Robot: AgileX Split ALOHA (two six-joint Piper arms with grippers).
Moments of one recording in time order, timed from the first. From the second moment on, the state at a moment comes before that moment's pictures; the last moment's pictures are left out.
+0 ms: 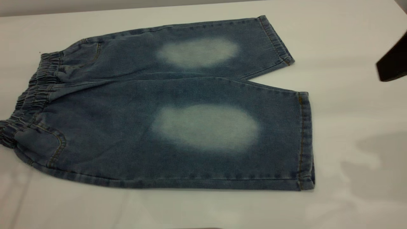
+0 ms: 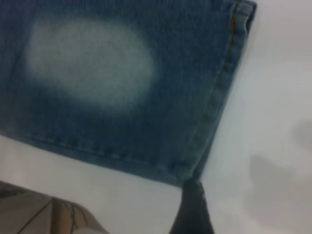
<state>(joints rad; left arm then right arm) 0.12 1.54 -0.74 0.10 0.54 -0.29 0.07 1.27 -0.50 0.80 0.51 -0.54</state>
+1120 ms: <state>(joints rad) 0.12 2.02 -0.82 -0.06 0.24 -0.28 0.07 1.33 -0.50 1.00 0.46 -0.72</state>
